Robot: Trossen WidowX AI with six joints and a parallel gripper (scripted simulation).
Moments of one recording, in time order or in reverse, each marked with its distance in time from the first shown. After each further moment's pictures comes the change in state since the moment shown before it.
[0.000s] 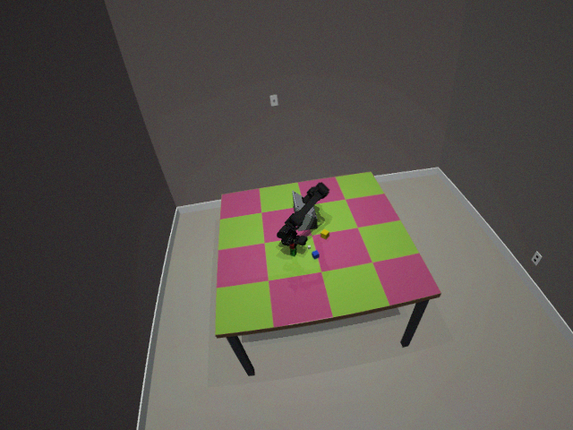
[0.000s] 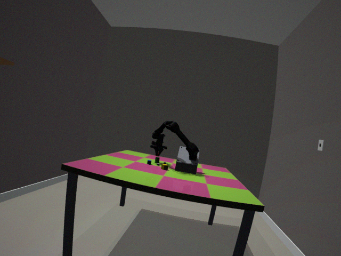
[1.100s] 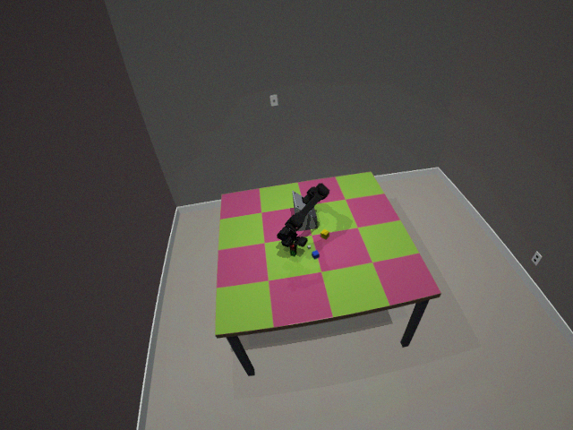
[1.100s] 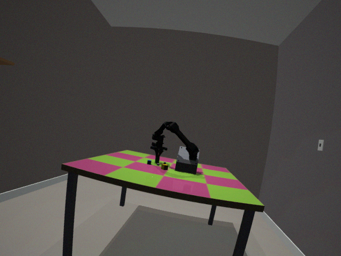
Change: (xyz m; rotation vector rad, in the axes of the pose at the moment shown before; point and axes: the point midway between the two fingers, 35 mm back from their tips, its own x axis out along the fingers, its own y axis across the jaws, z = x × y) arm 0.012 -0.001 -0.003 0.005 0.010 0.000
